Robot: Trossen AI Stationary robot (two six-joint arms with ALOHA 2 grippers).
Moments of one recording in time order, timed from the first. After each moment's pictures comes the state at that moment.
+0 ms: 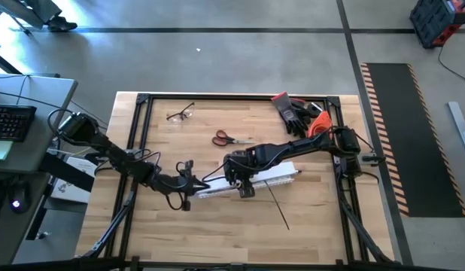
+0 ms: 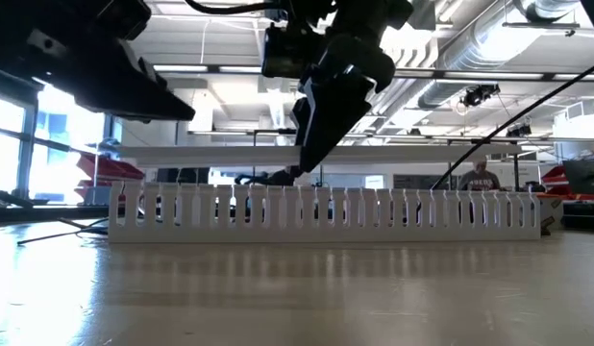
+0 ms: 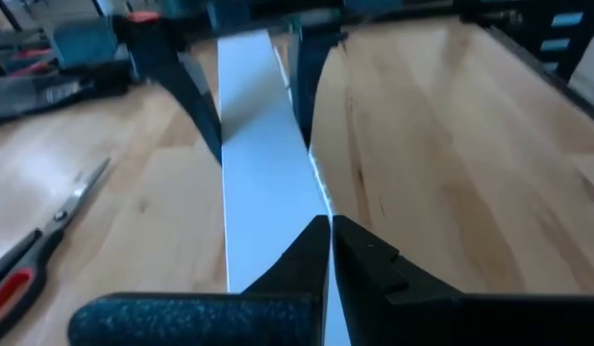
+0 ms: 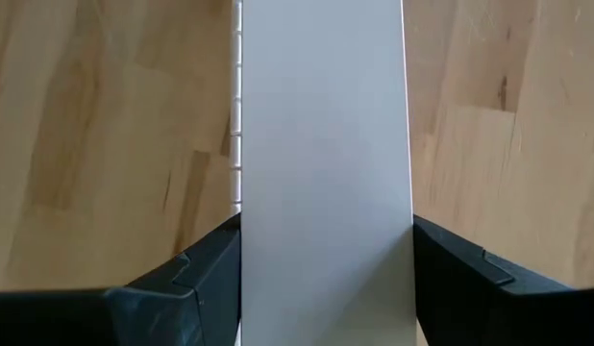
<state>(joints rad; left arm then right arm) -0.50 1.35 0.38 0.54 -0.50 -0.12 0.11 2.01 1.54 -0.69 -0.06 -0.09</state>
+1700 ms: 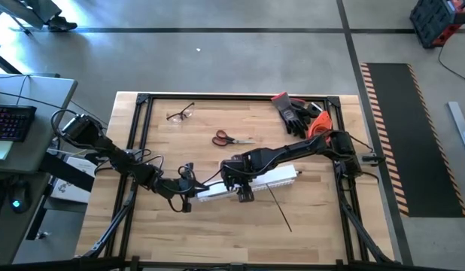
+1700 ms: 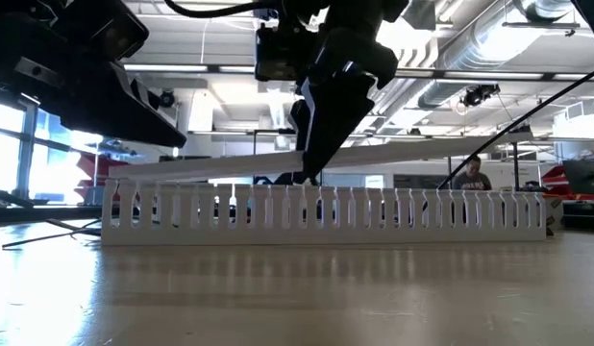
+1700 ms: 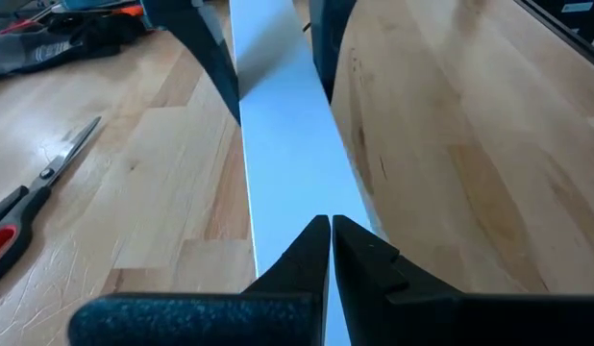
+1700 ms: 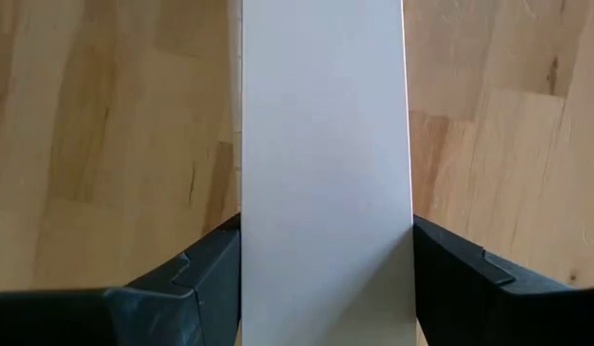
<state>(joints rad) -0.53 1.41 0.38 0.52 -0.53 -0.19 0.14 2.07 1.62 -0.79 -0.07 -0.04</state>
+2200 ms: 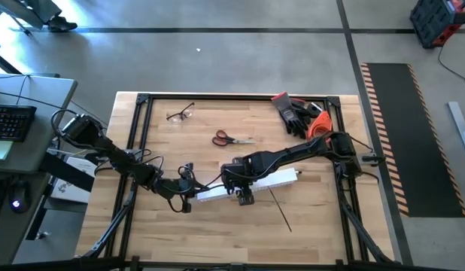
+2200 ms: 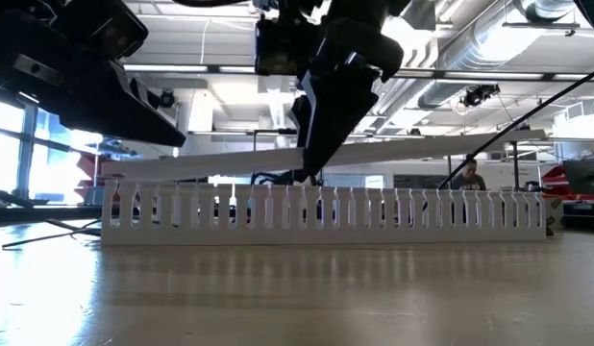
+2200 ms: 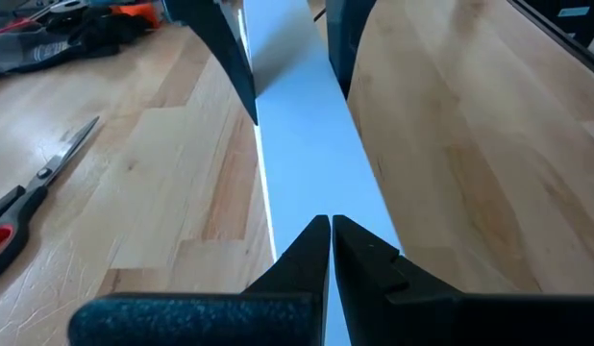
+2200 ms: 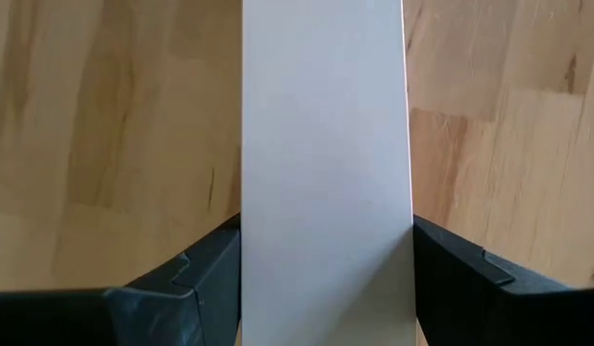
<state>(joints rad) -0.53 1.41 0.38 0.52 -0.53 -0.20 0.17 2.07 1.62 -0.78 -0.05 0.00</state>
